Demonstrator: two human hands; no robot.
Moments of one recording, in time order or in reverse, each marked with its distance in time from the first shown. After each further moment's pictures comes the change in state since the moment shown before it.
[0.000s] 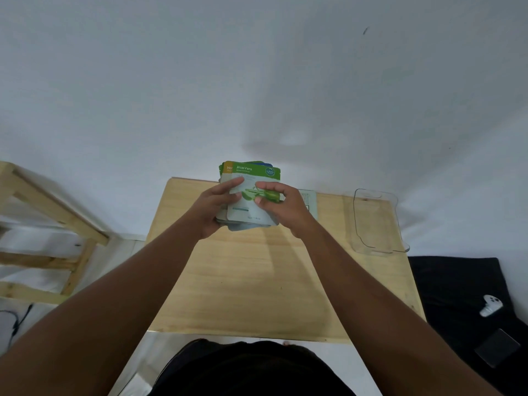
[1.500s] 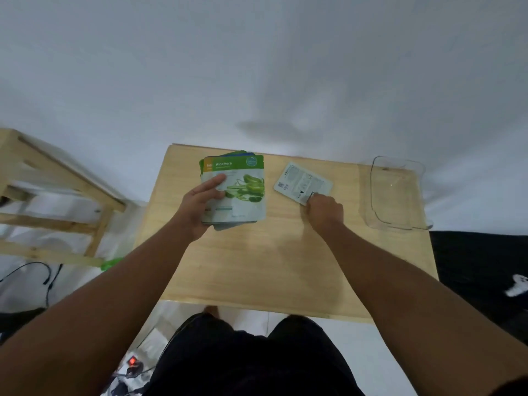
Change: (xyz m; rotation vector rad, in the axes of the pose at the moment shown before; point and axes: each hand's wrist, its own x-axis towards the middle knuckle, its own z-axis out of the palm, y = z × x) left_hand -0.010 -0.058 -0.022 -0.121 0.294 -0.064; right_hand 0.029 0.150 -0.076 -1.344 0.058 0.176
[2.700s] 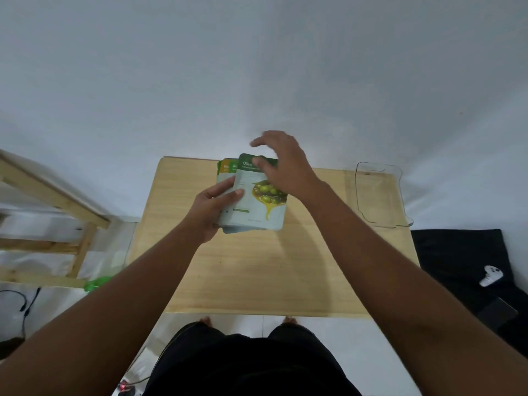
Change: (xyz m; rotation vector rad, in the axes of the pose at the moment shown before) left_hand -0.018 0.011 0.021 0.142 -0.257 0.091; right_hand -0.036 -0.097 -0.155 0.585 0.313 -0.454
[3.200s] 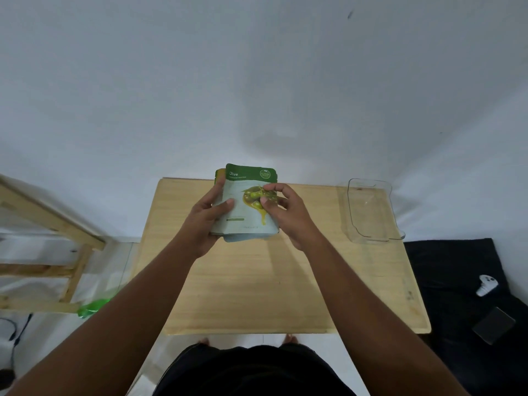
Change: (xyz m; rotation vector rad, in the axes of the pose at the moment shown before) left_hand -0.014 0.029 0.013 -0.107 -0.132 0.116; right_hand -0.057 -0.004 0.015 0.883 0.046 0.489
